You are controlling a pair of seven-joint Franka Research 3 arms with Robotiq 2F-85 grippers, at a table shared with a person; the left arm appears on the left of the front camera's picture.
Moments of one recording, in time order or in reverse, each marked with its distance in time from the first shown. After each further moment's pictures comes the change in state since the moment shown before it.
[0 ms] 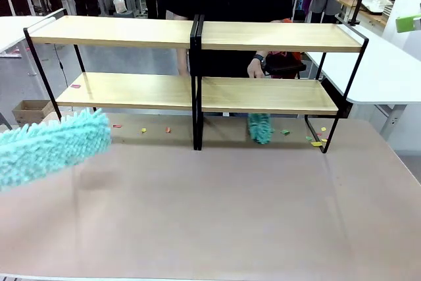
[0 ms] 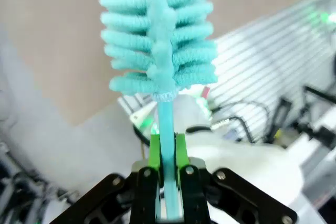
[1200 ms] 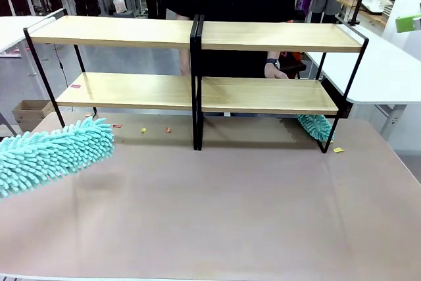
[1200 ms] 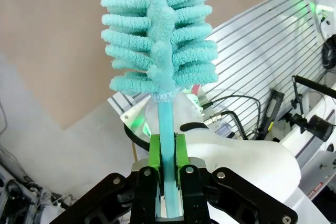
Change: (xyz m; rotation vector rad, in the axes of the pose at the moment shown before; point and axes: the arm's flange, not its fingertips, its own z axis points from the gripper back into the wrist) left arm 0.005 0.012 -0.010 -0.078 0.011 -0.001; right arm 0.000 0.000 0.000 0.000 0.000 0.000
